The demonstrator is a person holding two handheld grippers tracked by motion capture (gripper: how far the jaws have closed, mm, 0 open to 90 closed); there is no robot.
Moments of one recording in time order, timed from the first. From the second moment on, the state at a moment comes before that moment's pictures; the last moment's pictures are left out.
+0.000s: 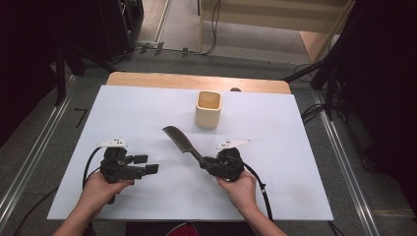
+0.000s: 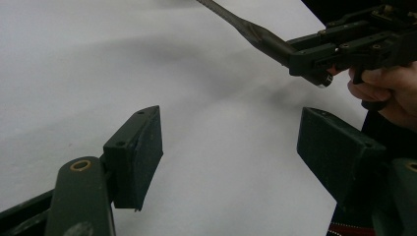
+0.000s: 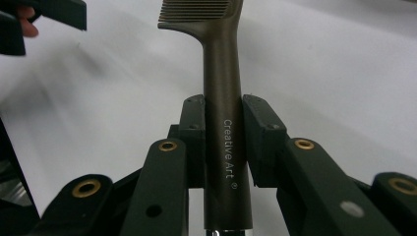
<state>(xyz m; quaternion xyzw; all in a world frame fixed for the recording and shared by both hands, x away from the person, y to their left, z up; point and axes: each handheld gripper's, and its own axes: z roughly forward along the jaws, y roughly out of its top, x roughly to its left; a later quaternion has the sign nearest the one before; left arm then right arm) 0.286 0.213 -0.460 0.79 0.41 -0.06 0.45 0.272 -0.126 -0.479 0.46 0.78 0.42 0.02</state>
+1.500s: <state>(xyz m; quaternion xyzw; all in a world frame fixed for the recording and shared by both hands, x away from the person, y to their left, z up) 0.336 0.188 -0.448 0.72 0.51 -0.03 0.47 0.316 -0.078 -0.478 0.50 0.72 0.49 0.01</state>
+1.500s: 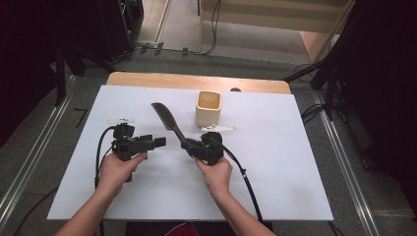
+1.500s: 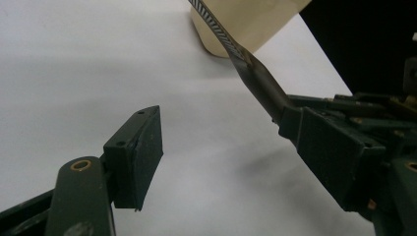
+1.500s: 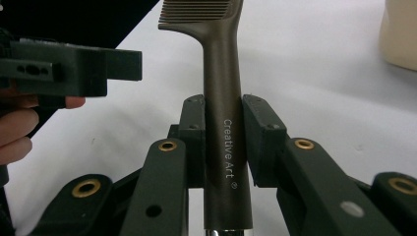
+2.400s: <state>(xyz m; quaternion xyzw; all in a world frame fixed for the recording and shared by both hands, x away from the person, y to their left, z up) 0.354 0.172 -0.449 0.68 0.54 -0.03 0.49 0.316 -0.056 -0.482 0.51 0.69 0.52 0.02</state>
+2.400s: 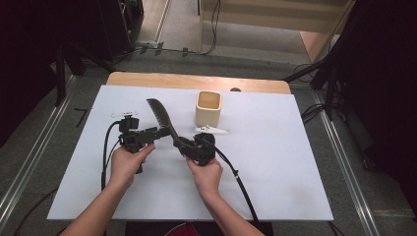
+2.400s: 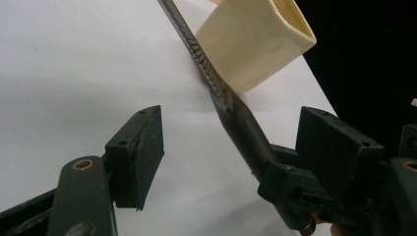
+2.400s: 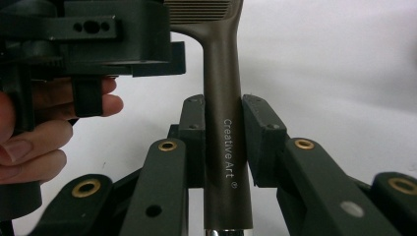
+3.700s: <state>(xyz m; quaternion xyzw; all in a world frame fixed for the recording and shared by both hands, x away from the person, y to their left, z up) 0.364 0.159 -0.458 0.65 0.59 -0.06 0.48 0.316 -0.036 -0.485 0.52 0.66 0.54 0.01</state>
